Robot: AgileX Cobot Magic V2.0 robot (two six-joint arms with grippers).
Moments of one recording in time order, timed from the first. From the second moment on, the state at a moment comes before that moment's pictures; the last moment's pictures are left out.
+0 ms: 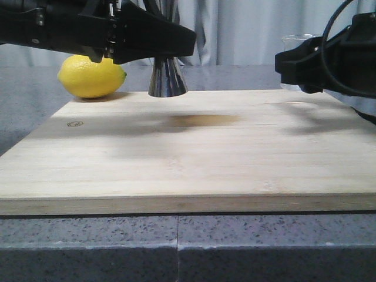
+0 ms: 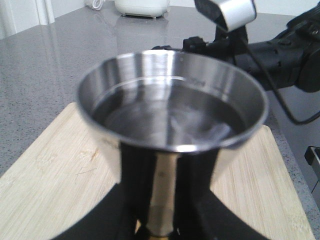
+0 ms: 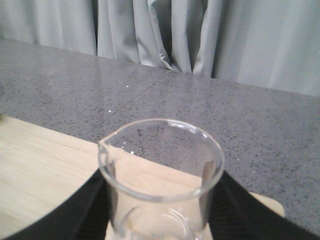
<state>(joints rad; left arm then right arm) -0.36 1.72 -0.99 -1.71 1.15 2.20 0.28 1.53 -0.45 -0.05 -0.97 -0.06</state>
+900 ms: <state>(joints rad) -0.36 1.72 -0.99 -1.71 1.15 2.20 0.24 1.66 -0.45 0.03 -1.10 -0.13</state>
